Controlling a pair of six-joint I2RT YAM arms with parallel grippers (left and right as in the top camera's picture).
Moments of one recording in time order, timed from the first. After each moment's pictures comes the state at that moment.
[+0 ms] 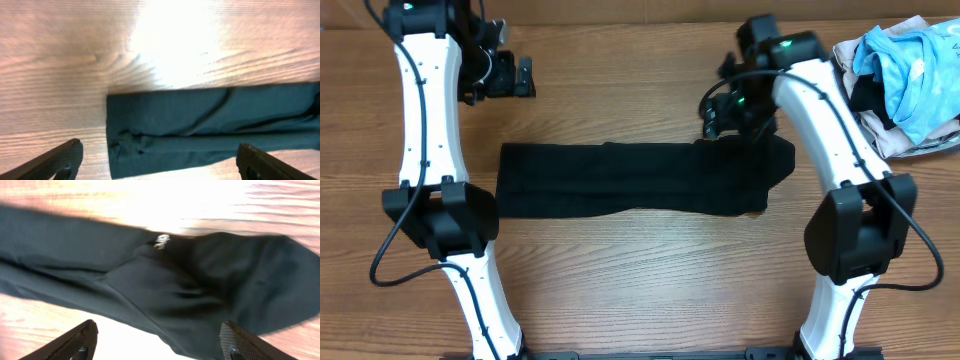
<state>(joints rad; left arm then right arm) 0.09 2.28 2.51 -1.61 0.18 0.06 0.23 2.08 1.93 -1.31 -0.21 0.08</state>
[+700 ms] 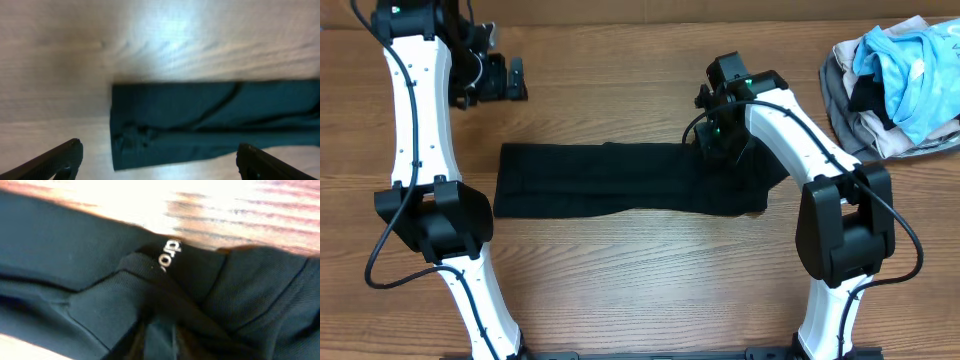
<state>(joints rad) 0.13 2.27 2.44 -1.60 0.19 0.06 0.30 2.08 1.65 -1.03 -0.13 0.05</state>
